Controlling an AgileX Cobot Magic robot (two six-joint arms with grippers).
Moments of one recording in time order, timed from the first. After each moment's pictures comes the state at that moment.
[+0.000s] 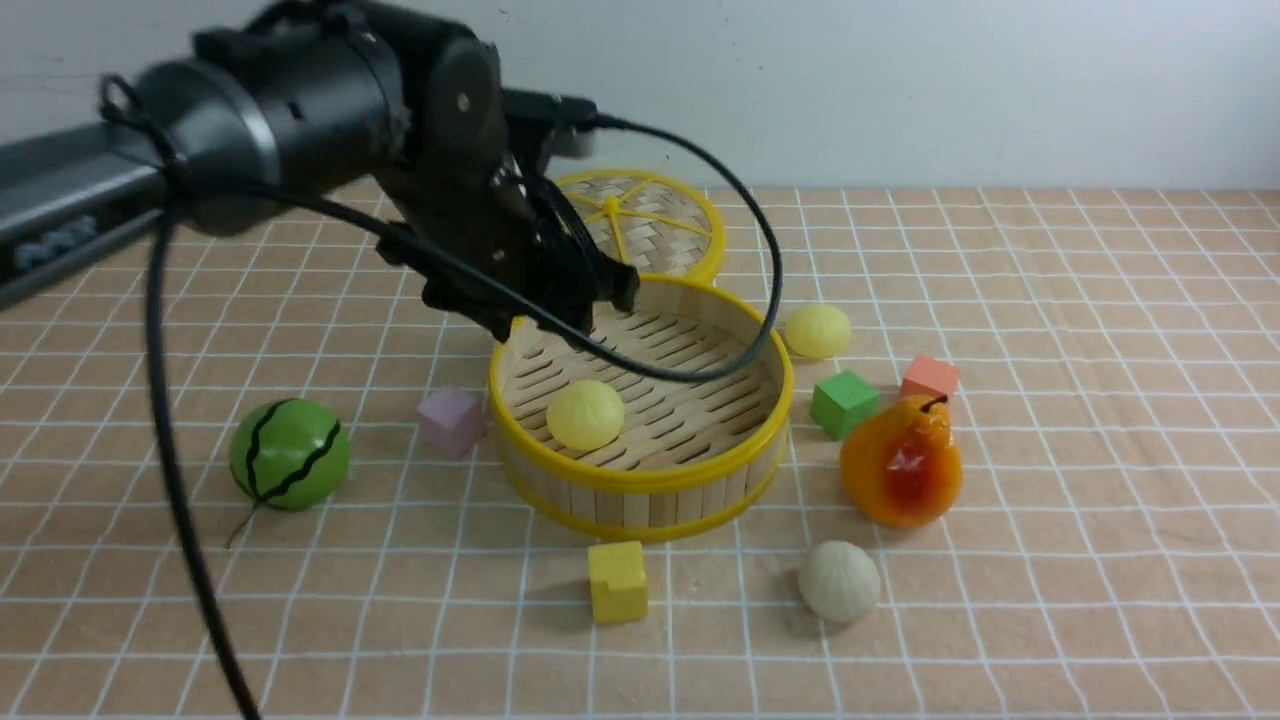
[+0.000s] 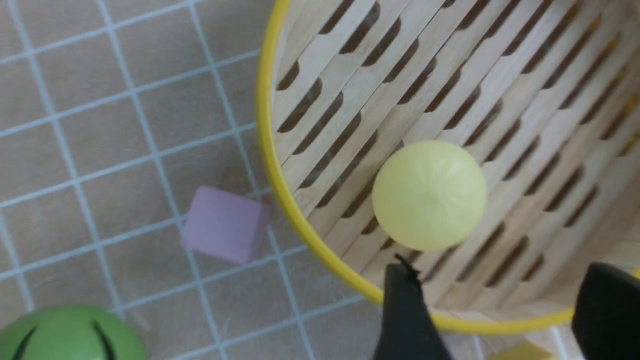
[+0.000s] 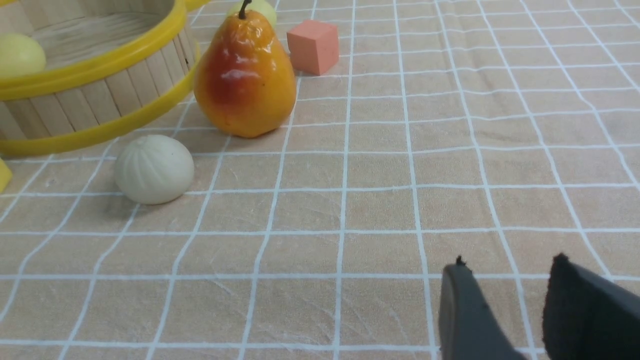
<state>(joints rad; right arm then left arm) 0.05 -0.01 0.02 0.09 0.39 0.00 -0.47 1.82 -1.70 0.05 0.92 -0.18</state>
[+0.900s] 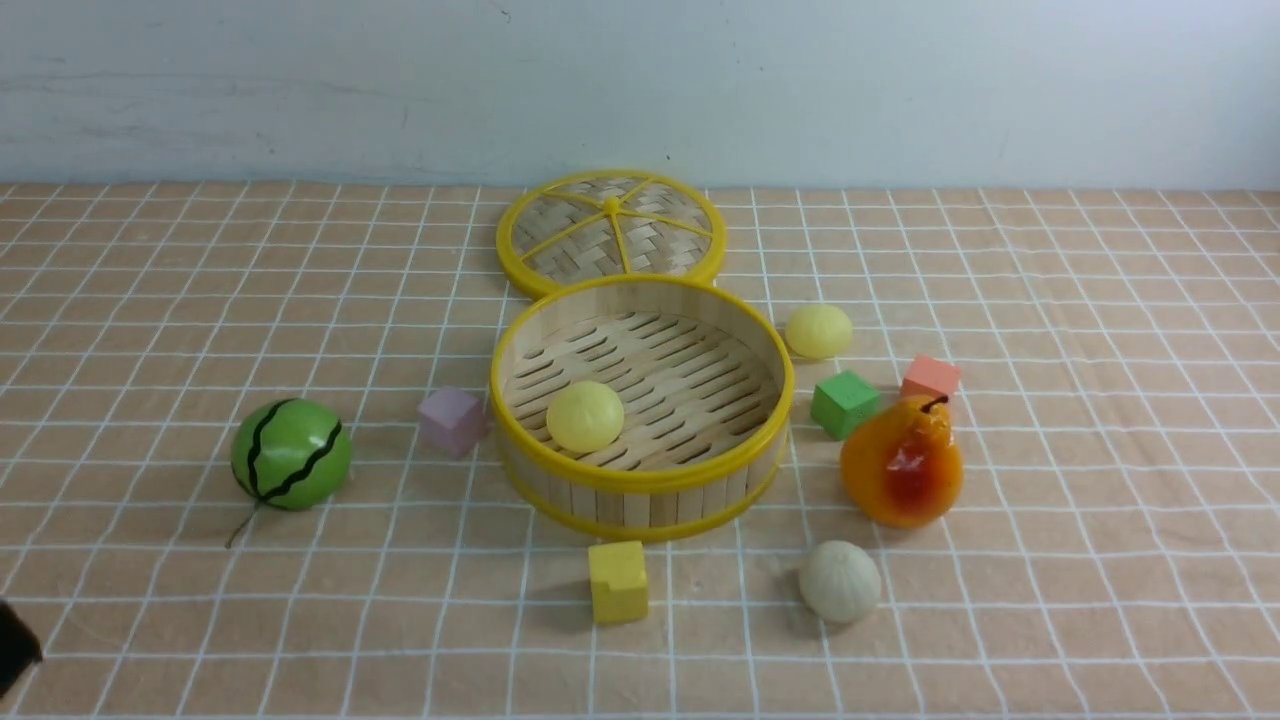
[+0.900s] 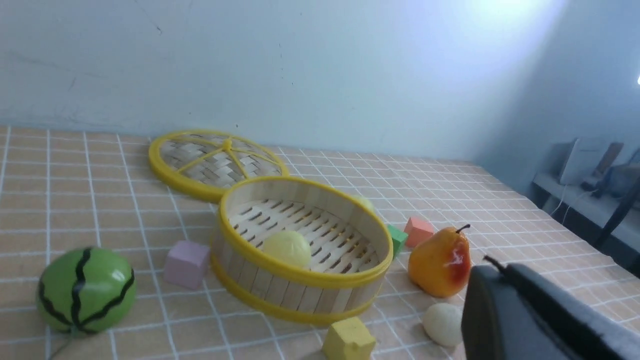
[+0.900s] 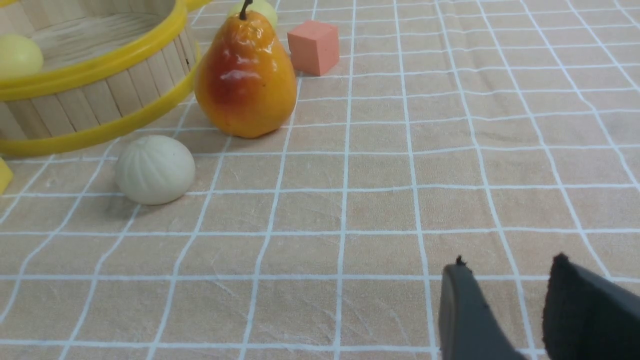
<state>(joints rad) 0.05 -0.01 0.02 0.09 0.39 0.00 -0.47 0.04 -0.31 -0.10 0.33 -0.23</state>
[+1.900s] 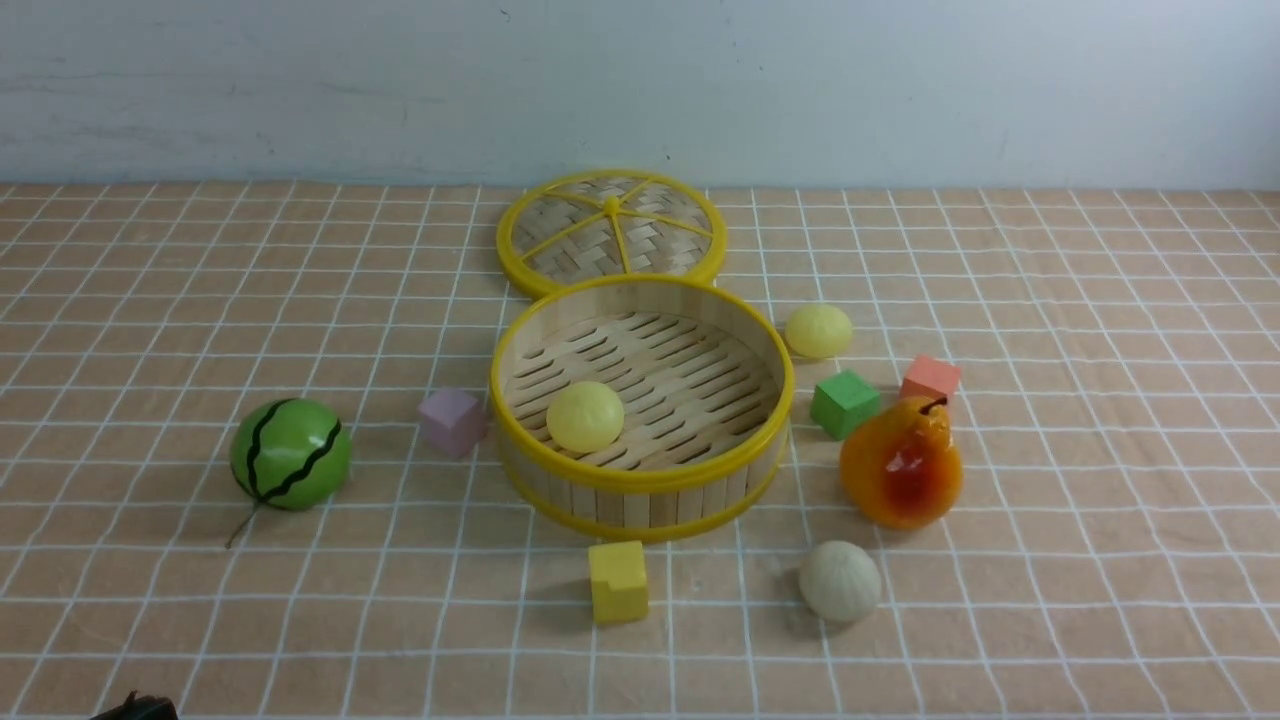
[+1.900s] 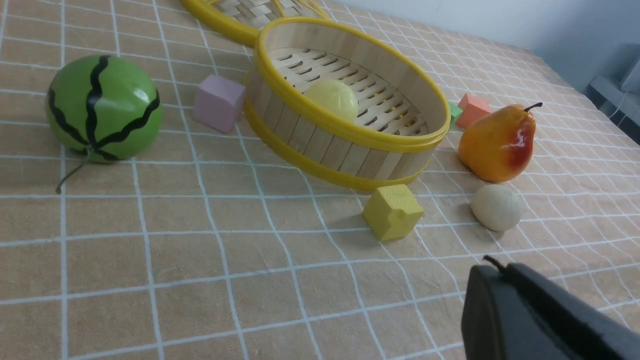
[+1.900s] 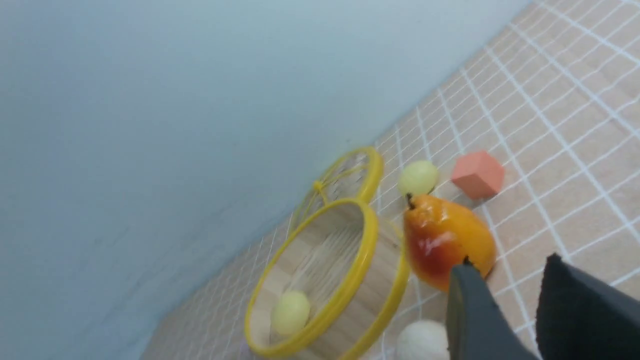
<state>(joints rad) 0.07 0.05 -0.09 0.67 0.24 0.12 -0.47 0.18 -0.19 -0.11 0.31 -0.29</state>
